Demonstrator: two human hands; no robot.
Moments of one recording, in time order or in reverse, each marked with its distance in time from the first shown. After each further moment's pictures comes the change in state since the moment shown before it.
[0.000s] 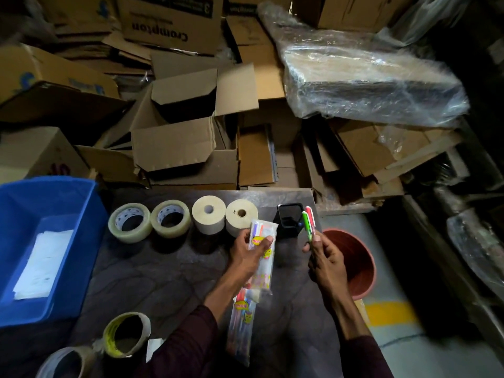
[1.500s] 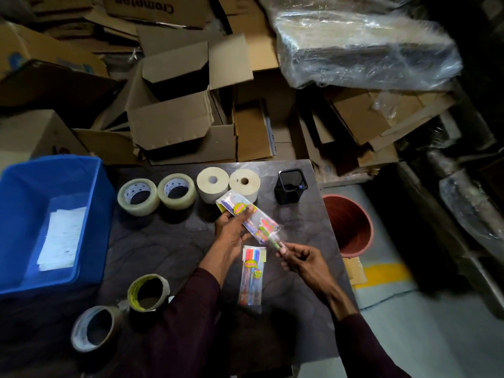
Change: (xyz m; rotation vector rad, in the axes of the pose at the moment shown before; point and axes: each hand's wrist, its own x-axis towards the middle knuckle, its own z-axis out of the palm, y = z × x) left_hand -0.019 -0.013 -0.041 -0.517 0.032 -0.314; right_hand -0.069 0.074 0.000 -0.024 -0.275 0.234
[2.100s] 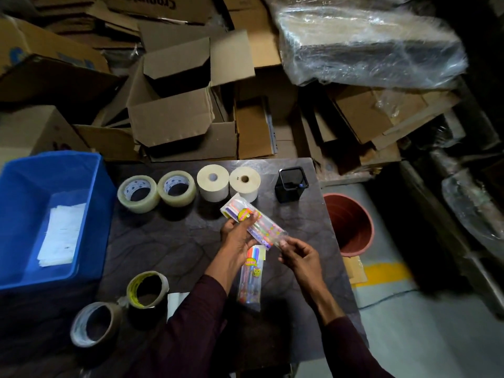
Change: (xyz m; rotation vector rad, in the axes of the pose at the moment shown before) left_hand -0.006 -0.024 0.003 -0.093 0.043 -0.049; right_hand 0.004 0.007 0.021 0.204 0.274 -0.038
